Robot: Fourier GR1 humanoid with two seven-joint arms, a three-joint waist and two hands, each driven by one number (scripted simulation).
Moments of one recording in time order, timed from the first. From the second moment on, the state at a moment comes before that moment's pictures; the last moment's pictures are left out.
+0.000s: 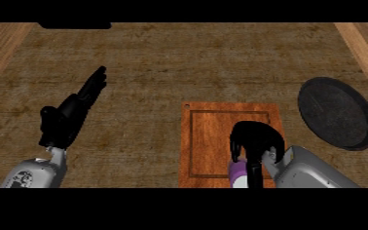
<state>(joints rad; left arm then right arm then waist) -0.15 0.33 -0.15 -1.59 0.07 0.01 0.19 -0.48 -0.49 0.78 -1.62 0.05 0.44 1.05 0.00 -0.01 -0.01</state>
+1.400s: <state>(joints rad) -0.11 0.33 -0.12 -1.62 0.06 -0.01 0.20 -0.01 -0.54 0.68 -2.32 1.14 -0.18 1.02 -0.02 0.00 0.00</state>
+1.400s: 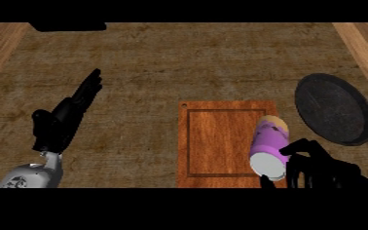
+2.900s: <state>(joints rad) -0.13 0.23 -0.11 -1.60 -0.03 -0.04 0.19 -0.27 -0.57 -0.04 -1.02 0.46 -0.61 -0.10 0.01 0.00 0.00</state>
